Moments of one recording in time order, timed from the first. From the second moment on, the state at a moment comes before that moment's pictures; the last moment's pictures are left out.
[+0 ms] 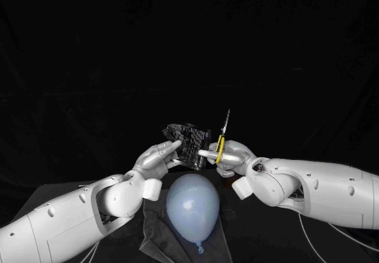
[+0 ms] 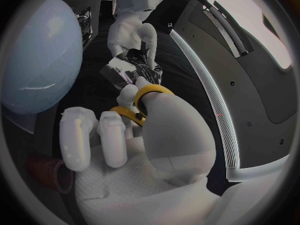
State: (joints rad) left arm 1.19 -0.57 0.03 1.36 0.29 0.03 0.38; left_hand 1.50 -0.05 0.63 0.13 0.05 0.91 0.18 0.32 0.38 1.05 0.17 0.06 0.06 0.95 0.15 0.13 0.17 0.17 0.90 0.25 0.33 0.09; right arm 1.37 -0.90 -0.19 1.59 -0.11 -0.33 0.26; right_hand 1.30 0.00 0.30 0.08 0.05 1.00 0.09 0.18 0.55 1.22 0.00 0.64 1.20 1.47 -0.01 1.57 1.31 0.03 1.47 0.10 1.45 1.31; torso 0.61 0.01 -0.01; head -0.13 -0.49
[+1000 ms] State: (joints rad) left arm 1.19 -0.60 0.03 1.37 0.15 -0.05 0.32; left_hand 1.34 -0.17 0.11 0.27 0.05 0.74 0.20 0.20 0.33 0.90 0.24 0.06 0.06 0.75 0.22 0.09 0.15 0.07 0.51 0.29 0.12 0.05; right arm 1.37 -0.91 -0.18 1.60 -0.15 -0.38 0.26; right_hand 1.32 0.03 0.39 0.03 0.04 1.05 0.05 0.23 0.56 1.22 0.00 0.64 1.21 1.47 -0.05 1.56 1.31 0.03 1.47 0.06 1.45 1.31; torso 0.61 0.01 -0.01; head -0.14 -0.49
